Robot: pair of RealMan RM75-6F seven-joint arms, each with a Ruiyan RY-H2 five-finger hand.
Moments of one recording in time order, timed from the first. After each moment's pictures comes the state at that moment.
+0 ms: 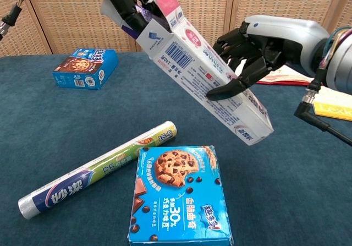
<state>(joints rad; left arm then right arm) -1.28 -1.00 -0.14 -2.08 0.58 0.85 0.19 0.67 -1.43 0.26 -1.98 -1.01 1.10 -0.16</state>
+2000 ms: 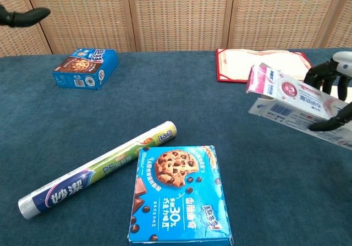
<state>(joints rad) -0.67 -0.97 -0.04 -2.04 1.40 1.22 0.22 0.49 -1.38 0.05 -1.65 -1.24 1.28 -0.29</state>
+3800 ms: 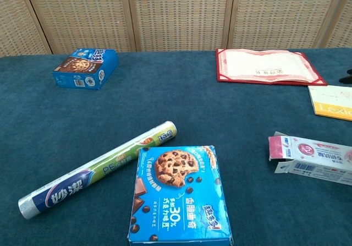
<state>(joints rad) -0.23 -1.23 0.06 -1.72 1.63 1.54 0.27 0.24 -1.39 -0.06 -1.59 -1.52 1.50 -0.34</state>
